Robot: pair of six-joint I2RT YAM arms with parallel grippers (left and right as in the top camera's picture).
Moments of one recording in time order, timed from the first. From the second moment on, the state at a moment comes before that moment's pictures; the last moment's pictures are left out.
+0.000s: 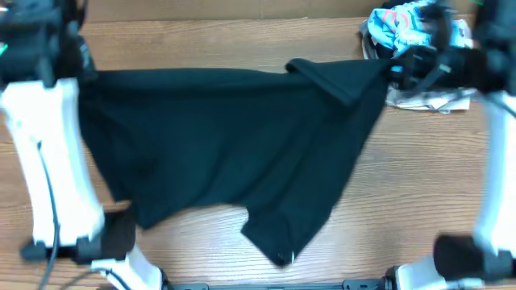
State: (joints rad) left arm 0.08 1.90 2.43 -1.66 -0.55 -0.26; right arm -0.02 1.74 2.09 -1.43 -0.47 -0.02
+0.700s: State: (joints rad) left arm 0.09 2.58 2.35 -0.97 -0.36 -0.22; right arm 0.07 2.35 2.07 -0.78 -0.47 0.07
